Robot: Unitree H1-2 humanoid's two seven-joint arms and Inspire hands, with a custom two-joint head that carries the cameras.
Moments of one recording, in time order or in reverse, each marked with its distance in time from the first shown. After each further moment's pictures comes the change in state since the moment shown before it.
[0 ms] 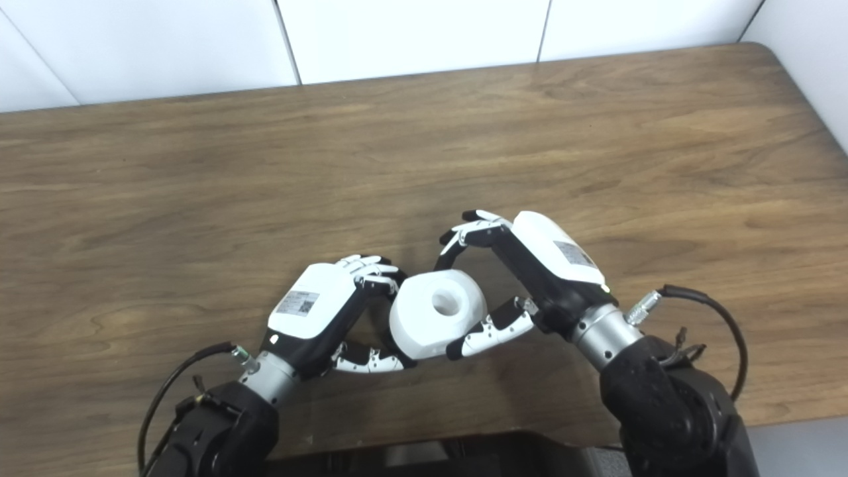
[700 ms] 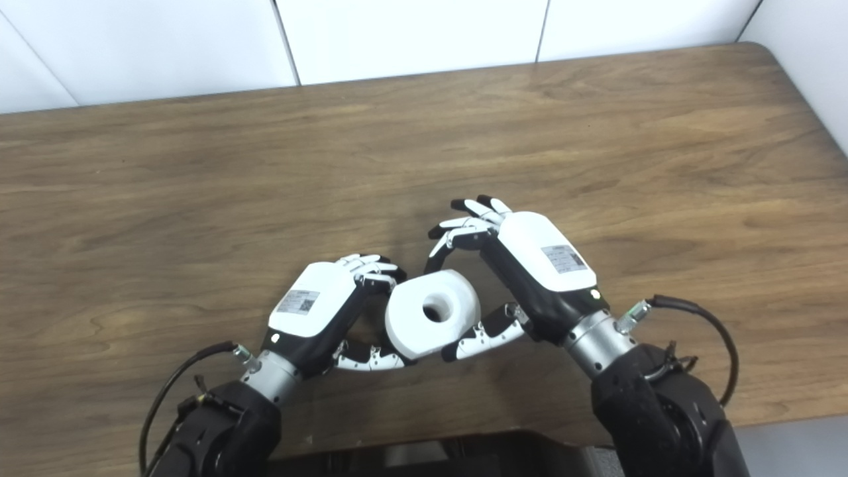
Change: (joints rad) left arm -0.001 -0.012 -0.001 0.000 0.008 0.017 -0.001; right arm 0.031 -0.006 0.040 0.048 -0.065 -0.220 -0.116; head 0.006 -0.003
